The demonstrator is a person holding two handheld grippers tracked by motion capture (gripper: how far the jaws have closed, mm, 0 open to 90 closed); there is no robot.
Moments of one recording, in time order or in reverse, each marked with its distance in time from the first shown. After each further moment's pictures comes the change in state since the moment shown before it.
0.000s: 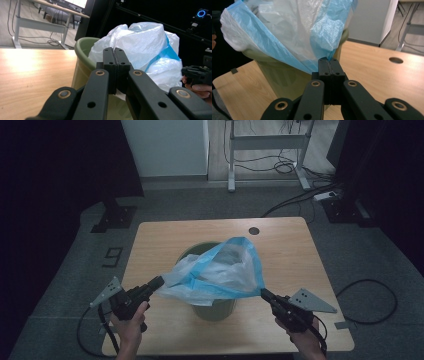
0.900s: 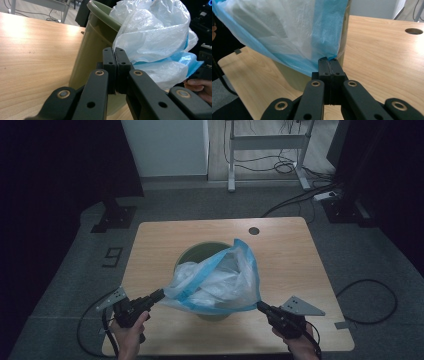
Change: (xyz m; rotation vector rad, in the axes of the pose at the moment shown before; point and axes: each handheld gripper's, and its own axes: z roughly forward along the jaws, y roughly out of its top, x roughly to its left) left arm 0.020 -0.034 -0.004 0.117 0.011 -0.091; right arm -0.003 -0.038 0.013 0.124 0.036 0.043
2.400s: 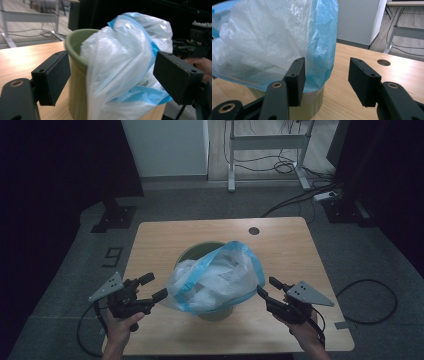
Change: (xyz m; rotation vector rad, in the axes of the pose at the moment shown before) left arm -0.035 0.057 -0.001 0.043 -0.062 0.228; right arm -0.005 0.046 -0.008 -0.140 -0.107 -0.056
